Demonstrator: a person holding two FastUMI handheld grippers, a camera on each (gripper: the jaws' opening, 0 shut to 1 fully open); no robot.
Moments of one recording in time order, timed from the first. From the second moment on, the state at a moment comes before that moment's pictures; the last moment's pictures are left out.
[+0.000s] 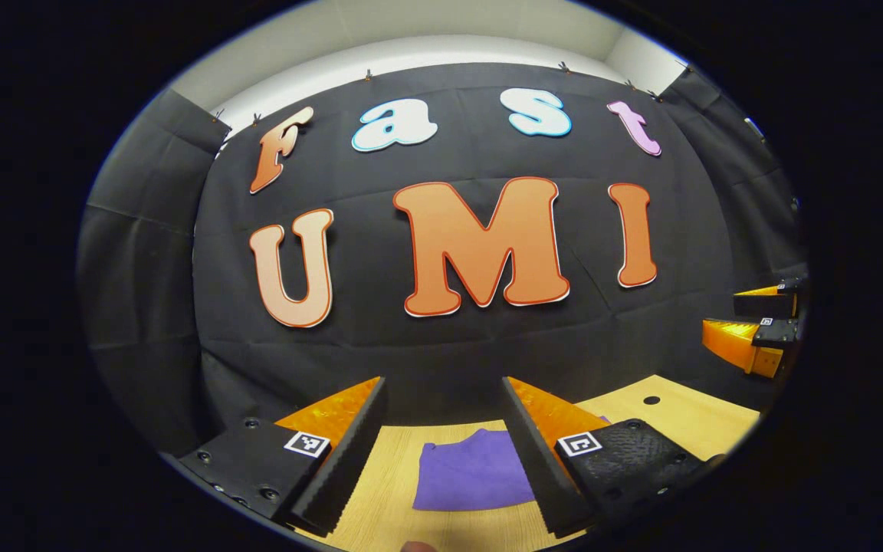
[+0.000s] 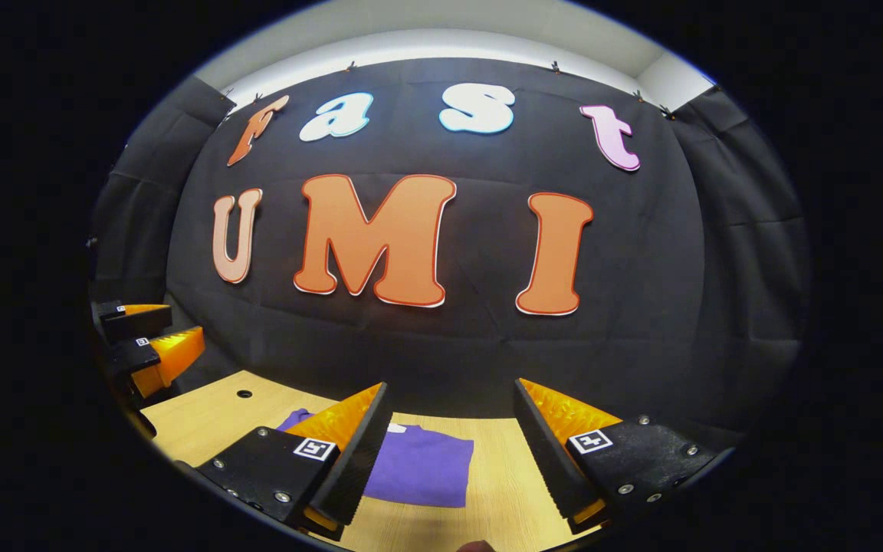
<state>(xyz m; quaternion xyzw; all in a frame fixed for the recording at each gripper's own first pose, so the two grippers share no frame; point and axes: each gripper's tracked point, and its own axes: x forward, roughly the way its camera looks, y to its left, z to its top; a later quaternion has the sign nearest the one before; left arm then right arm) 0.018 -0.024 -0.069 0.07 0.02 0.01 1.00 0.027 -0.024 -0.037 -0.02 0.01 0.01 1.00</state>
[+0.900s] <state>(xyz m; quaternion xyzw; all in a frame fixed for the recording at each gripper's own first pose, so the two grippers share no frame) -0.021 -0.035 -0.052 0.08 0.01 0.06 1.00 0.024 0.000 -0.045 -0.03 0.00 0.11 0.99</state>
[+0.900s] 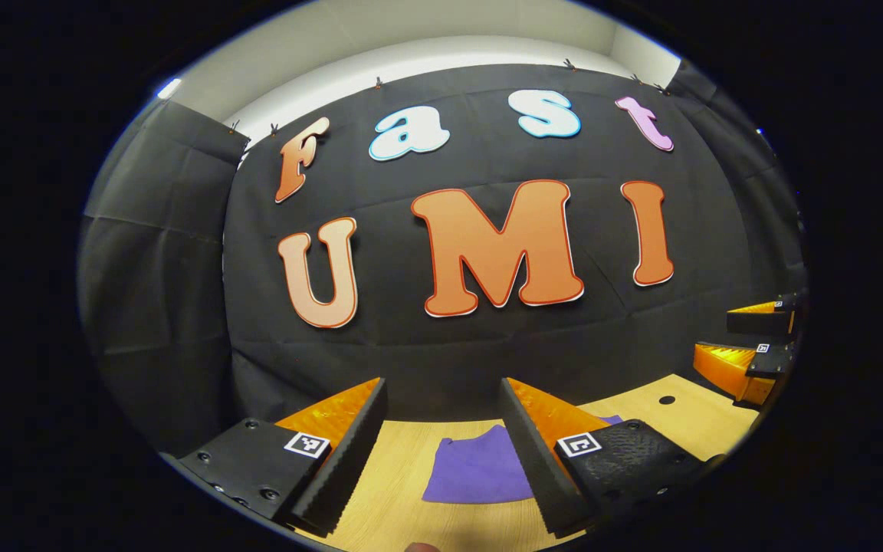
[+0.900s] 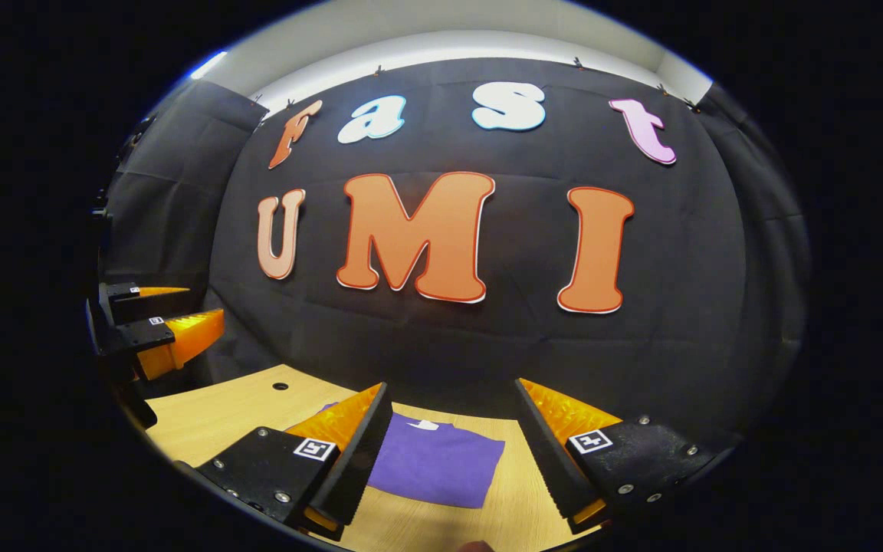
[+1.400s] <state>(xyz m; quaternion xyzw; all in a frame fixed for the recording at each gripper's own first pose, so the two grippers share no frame) -0.024 -0.037 -0.052 0.07 0.01 0.05 1.00 0.021 -0.004 -0.042 -0.04 0.00 0.11 0.99</state>
